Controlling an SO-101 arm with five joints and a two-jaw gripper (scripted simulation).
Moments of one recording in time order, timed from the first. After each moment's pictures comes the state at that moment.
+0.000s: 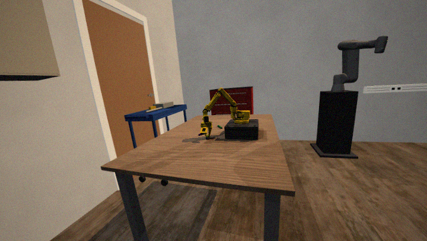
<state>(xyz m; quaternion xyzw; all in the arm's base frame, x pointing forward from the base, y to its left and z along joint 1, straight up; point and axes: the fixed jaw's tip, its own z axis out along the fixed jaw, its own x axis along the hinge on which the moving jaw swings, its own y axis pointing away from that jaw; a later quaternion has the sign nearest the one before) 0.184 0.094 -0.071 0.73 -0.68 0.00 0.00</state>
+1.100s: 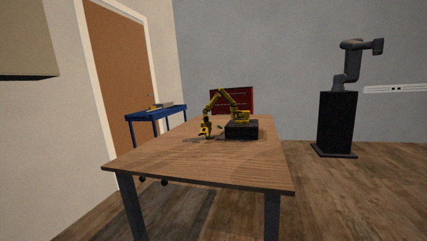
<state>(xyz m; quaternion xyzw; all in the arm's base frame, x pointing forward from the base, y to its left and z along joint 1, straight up) 0.184 0.094 -0.071 0.73 -0.68 0.00 0.00</state>
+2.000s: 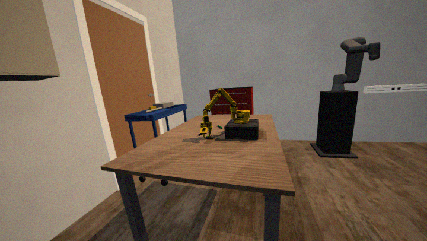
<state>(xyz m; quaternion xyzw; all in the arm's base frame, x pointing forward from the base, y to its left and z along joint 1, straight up) 0.184 0.094 -0.071 0.73 -0.68 0.00 0.00</state>
